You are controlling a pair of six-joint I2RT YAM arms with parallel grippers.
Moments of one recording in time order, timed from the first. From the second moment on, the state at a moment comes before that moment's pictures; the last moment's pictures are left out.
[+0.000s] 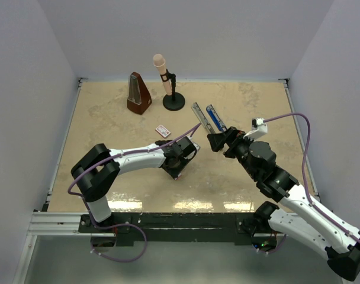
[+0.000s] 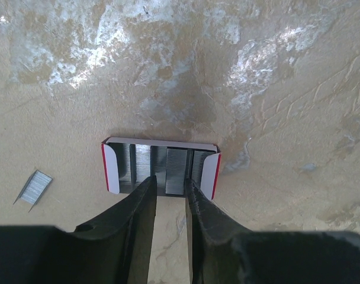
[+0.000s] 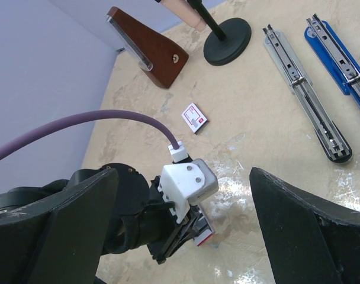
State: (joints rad) left arm -0.94 1.75 1.10 -0.60 -0.14 -0.20; right arm 0.72 0.71 0.66 -0.12 0.32 0.76
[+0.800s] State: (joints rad) left arm -0.62 1.55 1.13 -0.62 -0.14 -0.24; right arm 0.72 0.79 0.65 -0.08 0.24 0.74
